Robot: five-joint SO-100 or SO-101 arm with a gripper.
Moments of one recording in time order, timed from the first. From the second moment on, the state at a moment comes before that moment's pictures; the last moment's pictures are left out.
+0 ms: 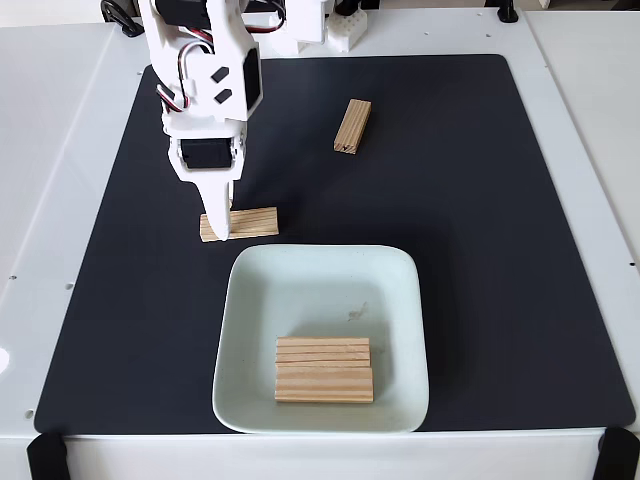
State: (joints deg) arm 6.6 63.1 68.6 70.1 -15.9
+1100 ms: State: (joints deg) arm 6.2 64.5 68.6 70.1 -15.9
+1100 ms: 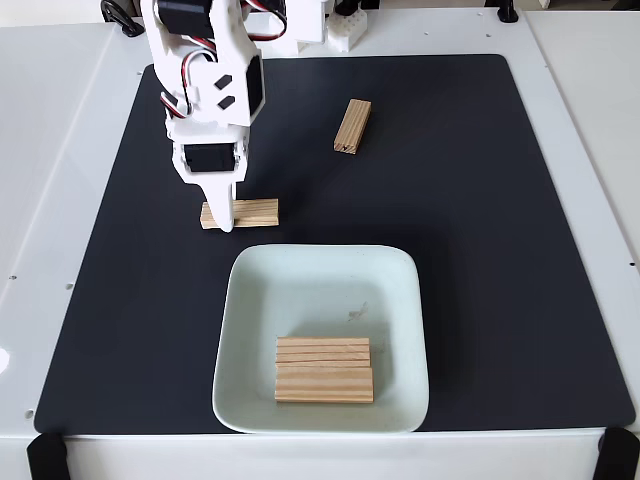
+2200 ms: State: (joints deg) arm -7.7 48.1 33.4 58.3 4.8
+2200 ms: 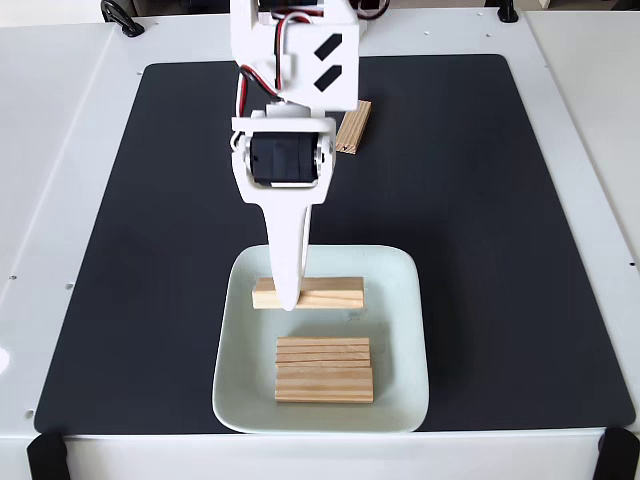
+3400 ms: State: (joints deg) arm -8.9 38.3 23.0 57.9 6.0
